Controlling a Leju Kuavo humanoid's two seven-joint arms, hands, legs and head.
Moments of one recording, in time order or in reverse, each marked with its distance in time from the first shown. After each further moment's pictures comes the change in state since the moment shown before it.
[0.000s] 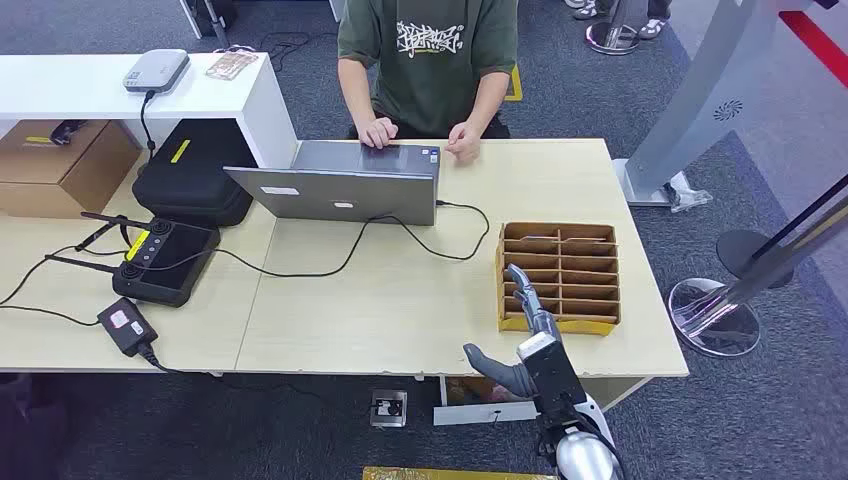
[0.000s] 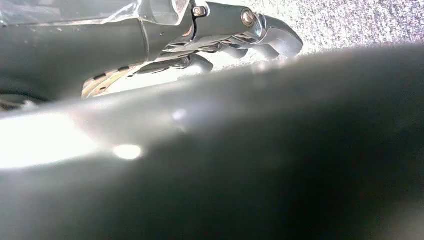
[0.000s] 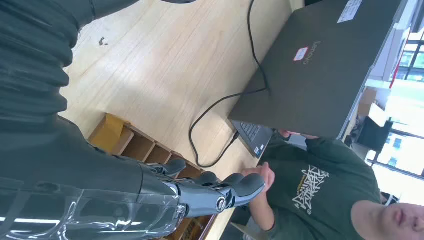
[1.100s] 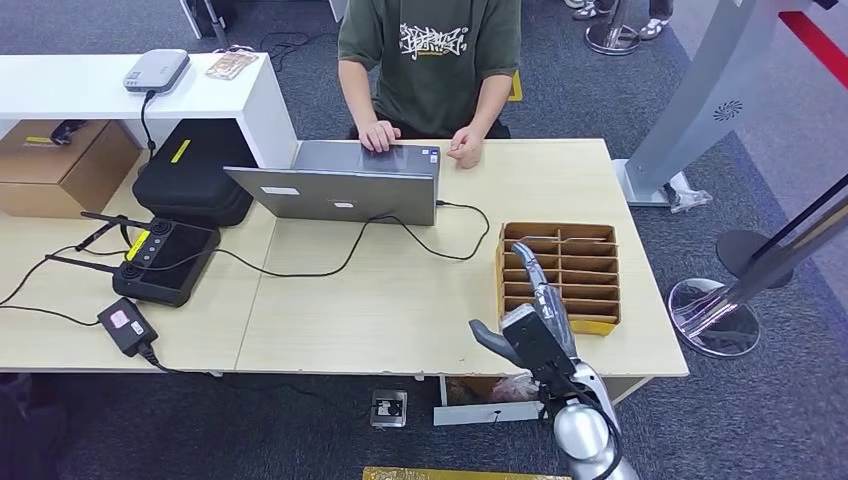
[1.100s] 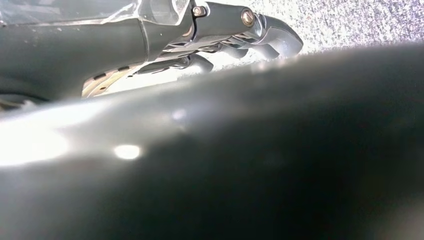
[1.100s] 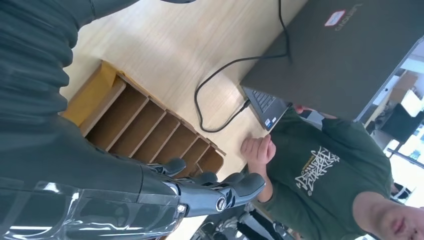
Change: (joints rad) left arm 0.002 -0.002 0.000 0.000 0.000 0.000 -0.003; right arm -0.108 -0.009 -0.021 0.059 0.185 -0.039 0.081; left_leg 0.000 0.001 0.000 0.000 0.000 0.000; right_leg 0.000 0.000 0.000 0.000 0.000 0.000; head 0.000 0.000
